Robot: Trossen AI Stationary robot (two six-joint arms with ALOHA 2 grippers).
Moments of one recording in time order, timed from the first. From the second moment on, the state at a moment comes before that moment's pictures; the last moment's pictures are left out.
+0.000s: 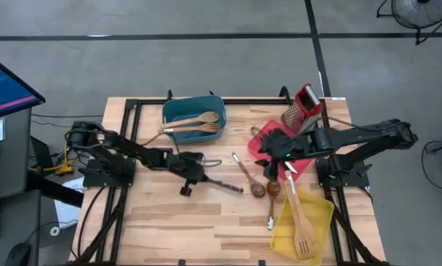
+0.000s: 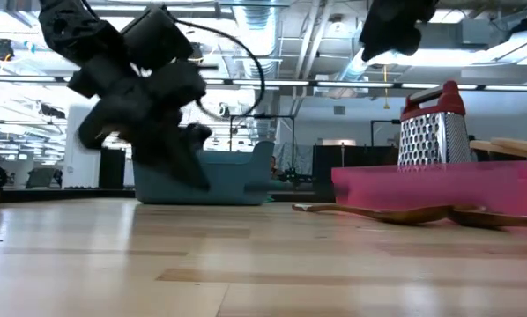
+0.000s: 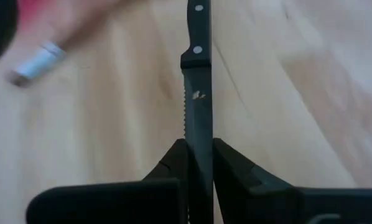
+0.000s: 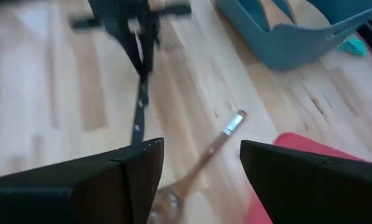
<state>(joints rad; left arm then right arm) -0.06 1.59 0.58 0.23 0.09 0.23 0.15 1.20 1.07 -0.69 0.24 0.38</state>
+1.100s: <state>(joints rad) 0.01 1.26 0.48 0.25 -0.04 0.13 0.06 1.75 1.34 -0.50 0.13 -0.02</state>
